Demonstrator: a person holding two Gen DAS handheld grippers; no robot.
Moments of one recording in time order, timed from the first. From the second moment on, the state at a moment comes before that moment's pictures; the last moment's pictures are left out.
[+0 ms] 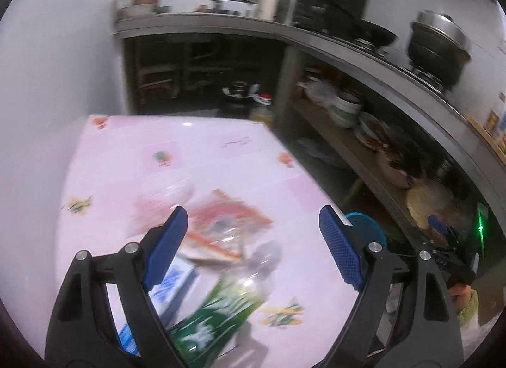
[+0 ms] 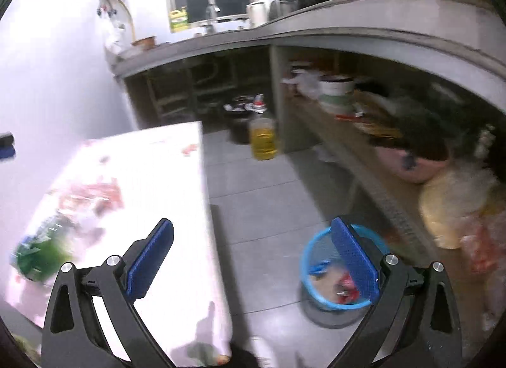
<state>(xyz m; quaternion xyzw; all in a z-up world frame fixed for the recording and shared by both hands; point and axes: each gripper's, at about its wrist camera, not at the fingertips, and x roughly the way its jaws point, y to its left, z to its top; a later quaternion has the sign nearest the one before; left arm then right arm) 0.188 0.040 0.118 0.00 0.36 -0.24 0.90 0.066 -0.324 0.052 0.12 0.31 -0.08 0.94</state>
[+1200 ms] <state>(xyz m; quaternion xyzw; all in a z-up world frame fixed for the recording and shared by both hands) 0.325 0.072 0.001 0.07 0.49 -0.20 0.85 0.293 -0.206 -0.052 0.47 0.54 0.20 0.67</state>
